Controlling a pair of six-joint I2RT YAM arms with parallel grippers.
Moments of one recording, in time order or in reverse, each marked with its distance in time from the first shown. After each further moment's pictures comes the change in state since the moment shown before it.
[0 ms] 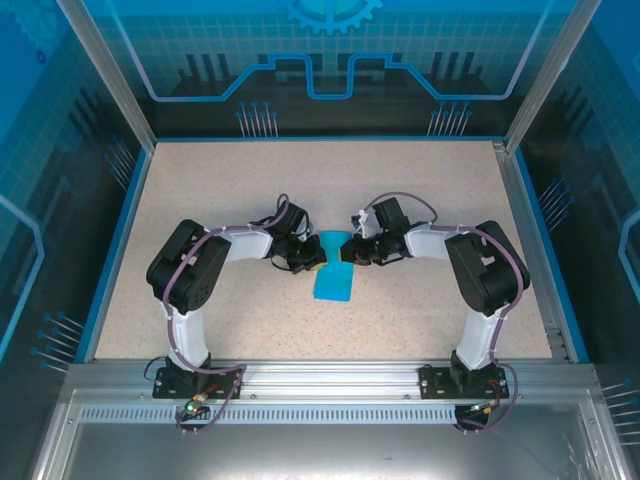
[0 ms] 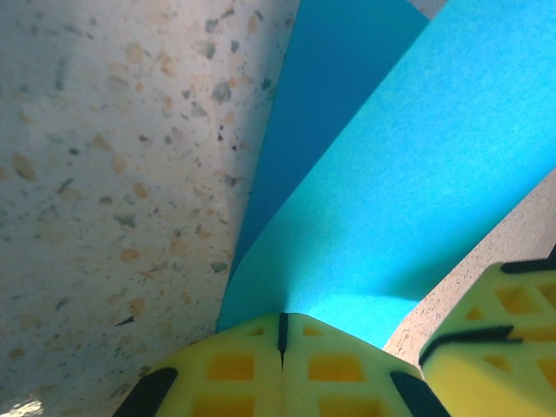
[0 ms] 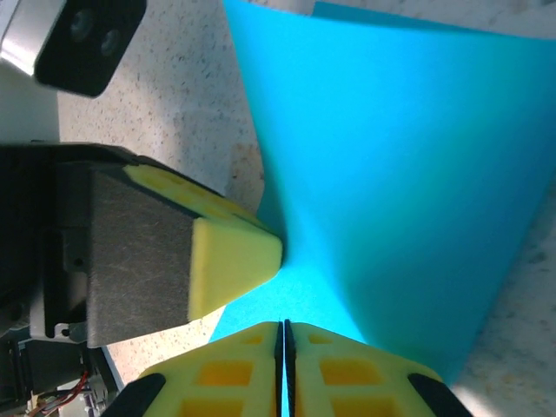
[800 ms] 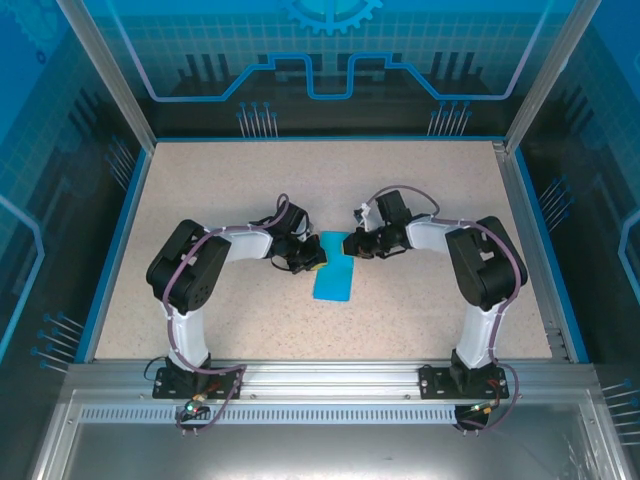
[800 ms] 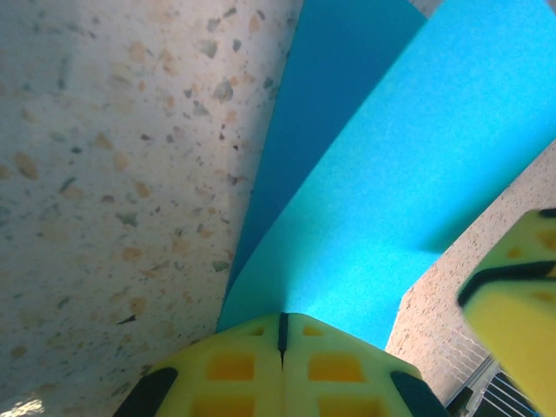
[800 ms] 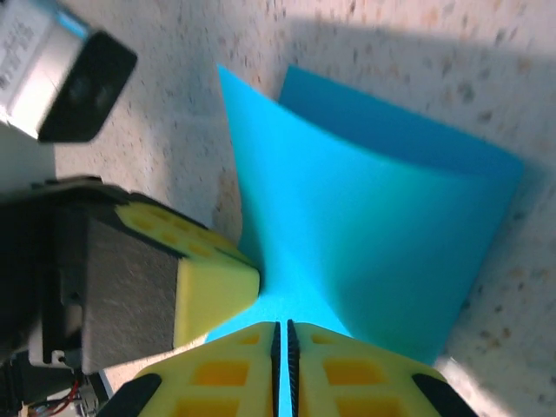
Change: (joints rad) left arm 0.000 0.000 0.001 -0.003 0.000 0.000; right arm -0.037 0.037 0.087 -0.076 0.000 -0.056
